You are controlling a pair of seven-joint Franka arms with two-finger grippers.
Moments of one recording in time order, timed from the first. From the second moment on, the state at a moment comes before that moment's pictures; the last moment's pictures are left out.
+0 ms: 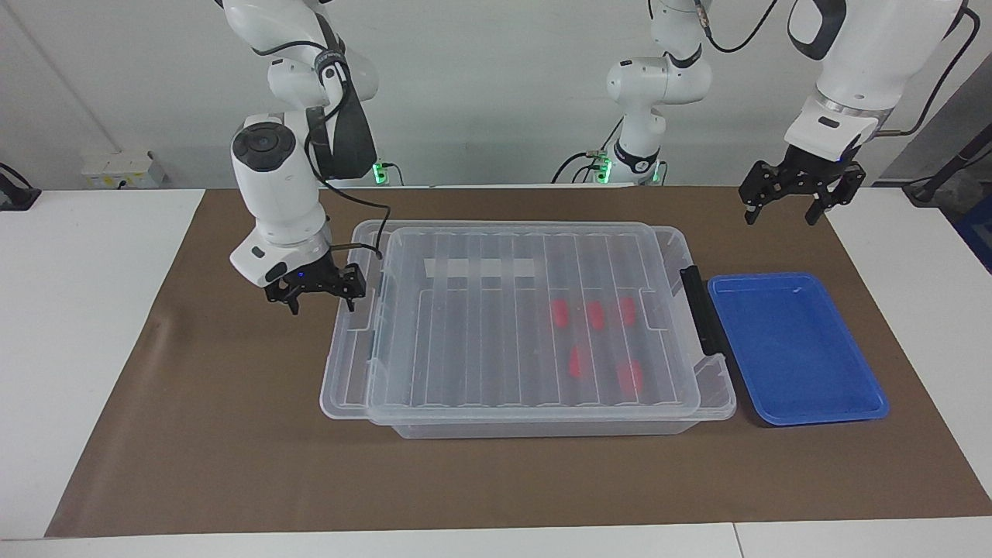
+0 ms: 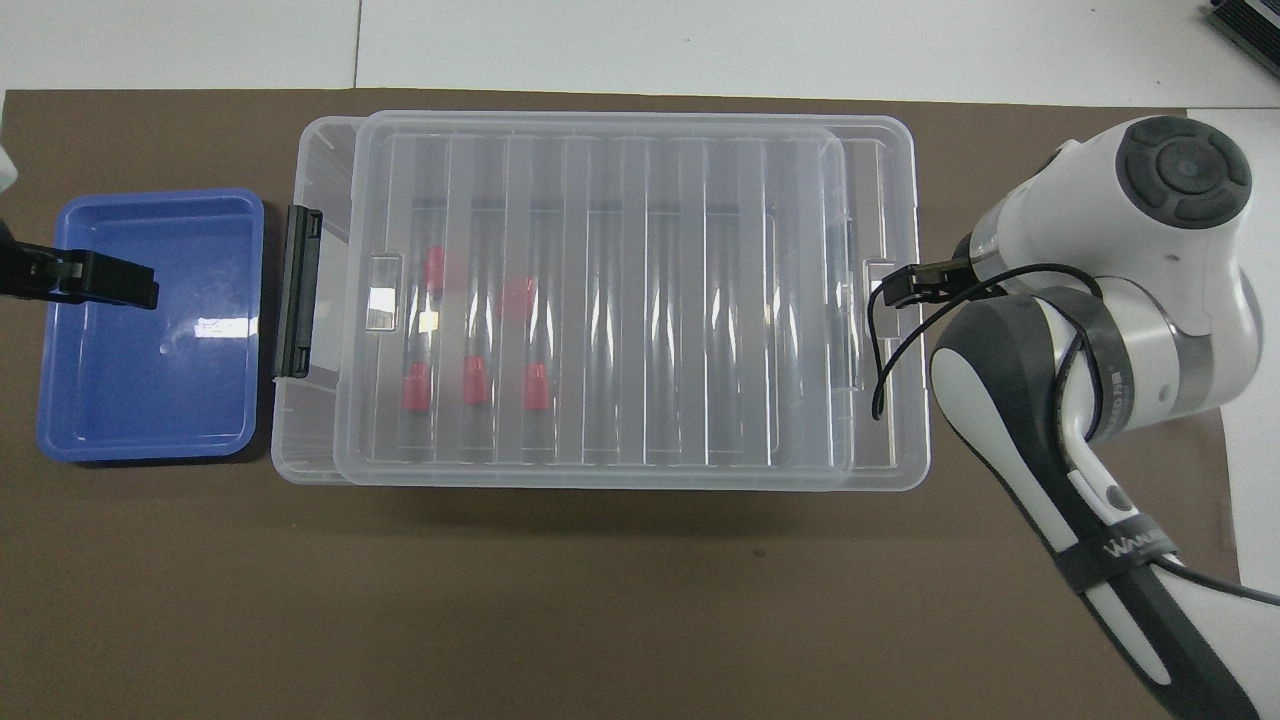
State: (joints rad) left arm -0.06 -0.01 -0.01 -1.58 0.03 1.66 0.07; right arm 0.03 0.19 0.13 -1.76 -0.11 1.98 0.12
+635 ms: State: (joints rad) left arm -0.06 -0.01 -0.01 -1.58 0.03 1.66 0.07; right arm 0.03 0.19 0.00 -1.75 -0.11 1.98 -0.17
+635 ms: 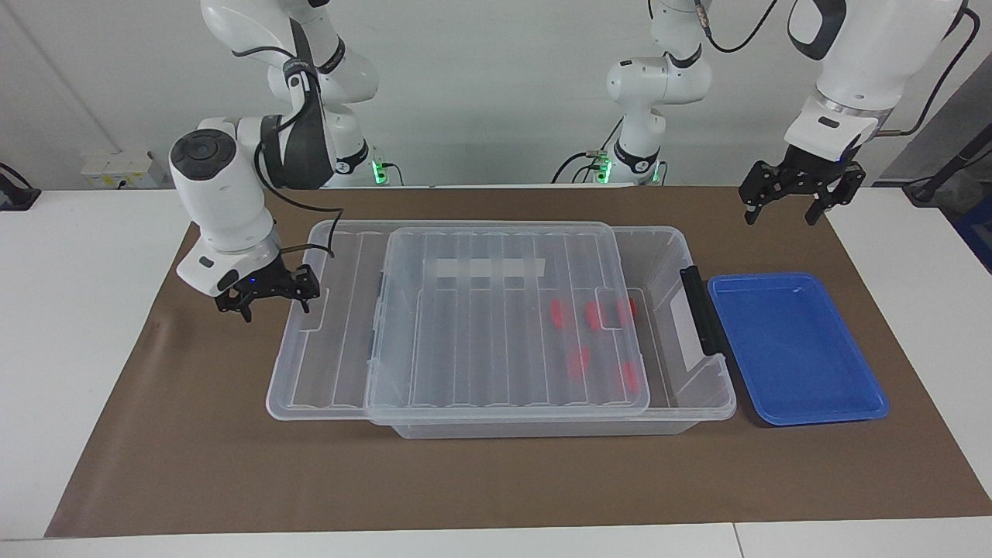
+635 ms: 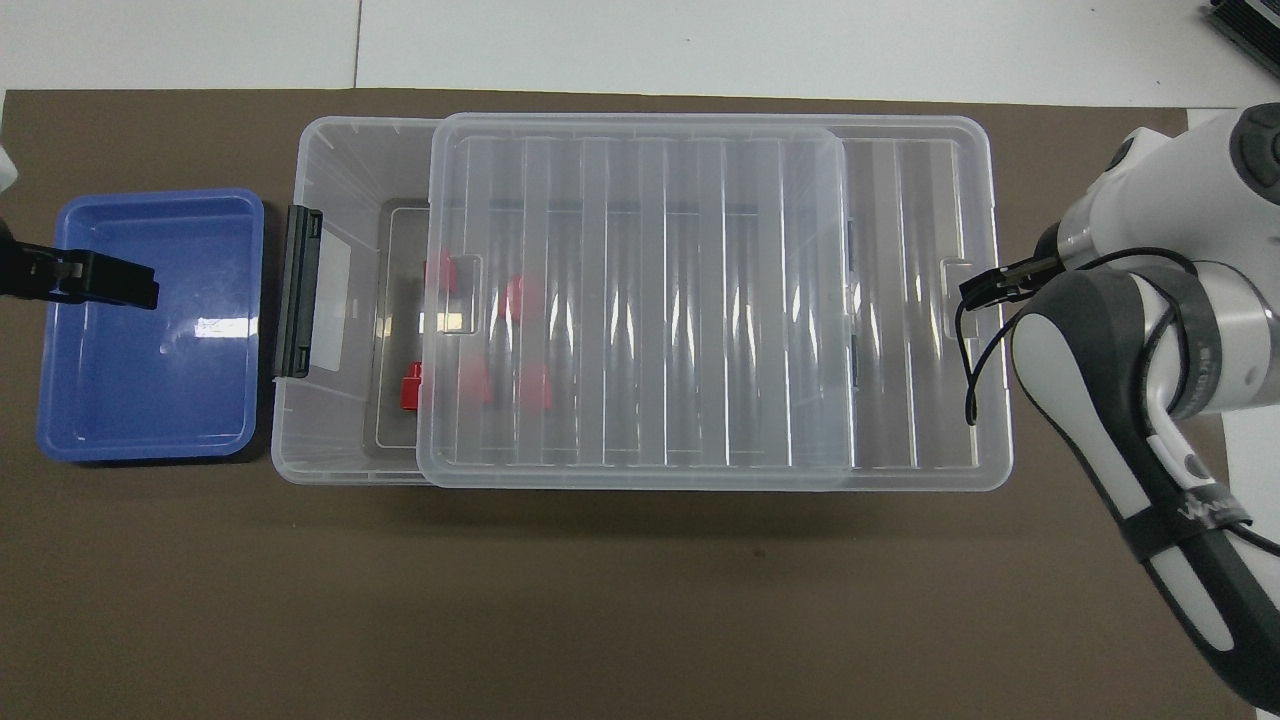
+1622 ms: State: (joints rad) left arm -0.06 -0.01 -0.01 -1.58 0.03 1.66 0.07; right arm 0.02 0.19 -0.14 -1.74 -0.08 1.96 -0.52
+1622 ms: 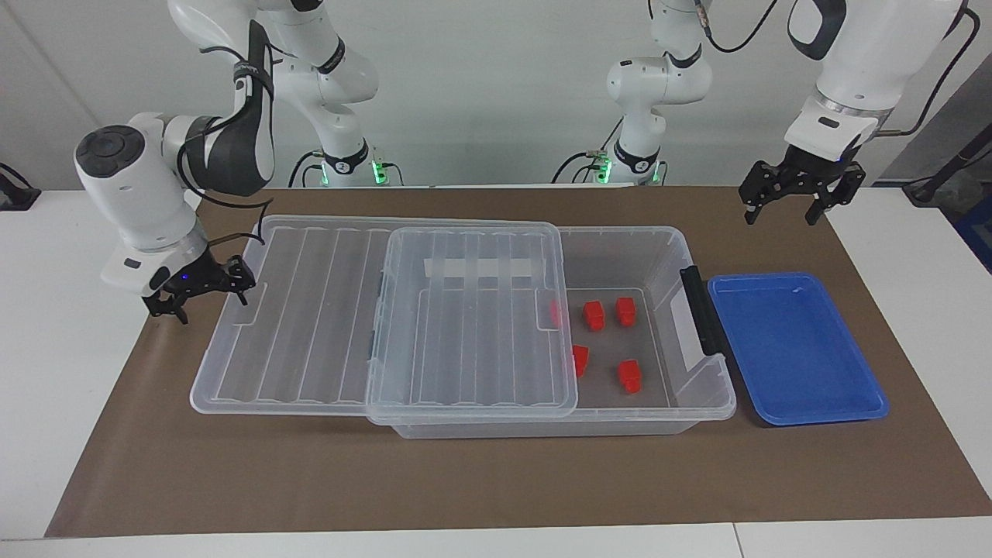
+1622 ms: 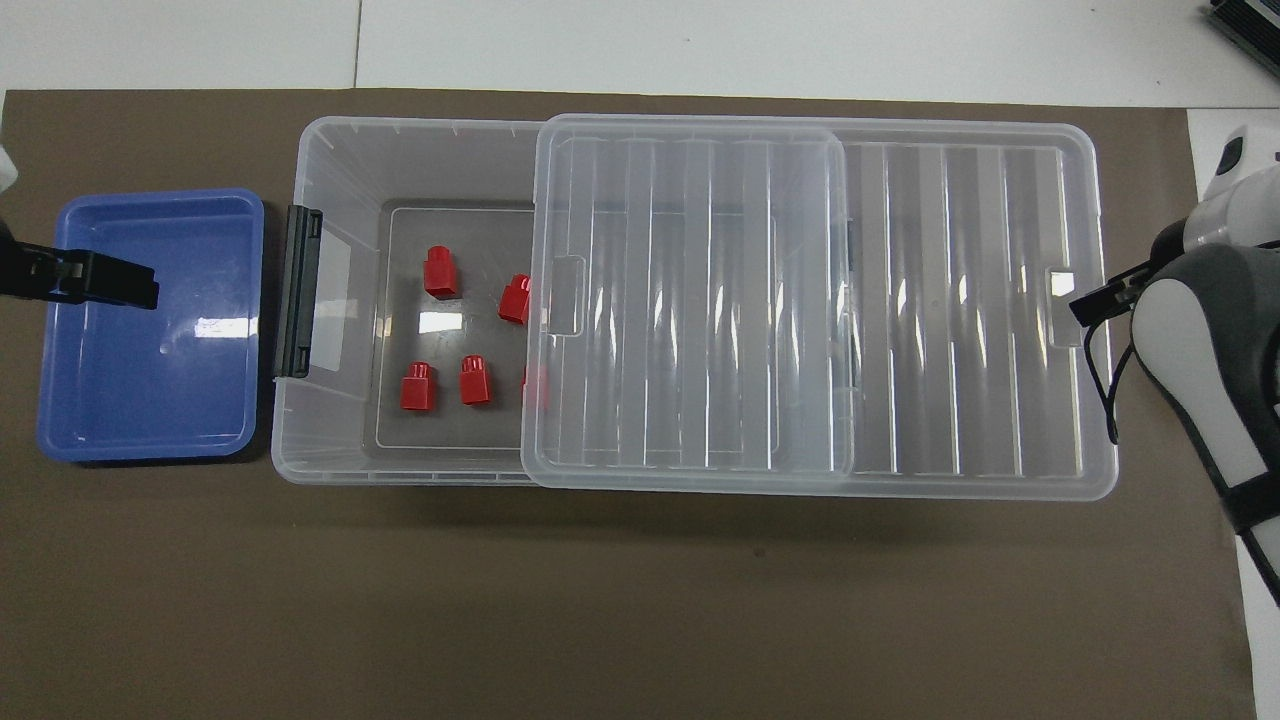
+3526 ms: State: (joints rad) left arm -0.30 -0.05 -0.05 -1.91 0.02 2.17 -0.55; right arm -0.04 -0.08 -0.01 -1.69 -0.02 1.64 0.01
